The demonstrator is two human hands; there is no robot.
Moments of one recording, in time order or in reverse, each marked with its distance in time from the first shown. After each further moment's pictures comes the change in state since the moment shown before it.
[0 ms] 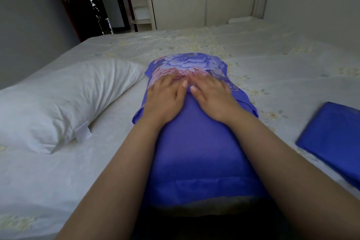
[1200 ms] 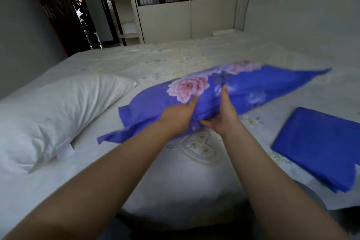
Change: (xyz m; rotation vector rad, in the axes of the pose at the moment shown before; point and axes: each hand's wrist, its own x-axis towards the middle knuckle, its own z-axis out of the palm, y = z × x) left_hand 0.019 0.072 0.036 0.403 -0.416 0.288; right_hand -0.008 0.061 0.004 1.751 0.185 0.865
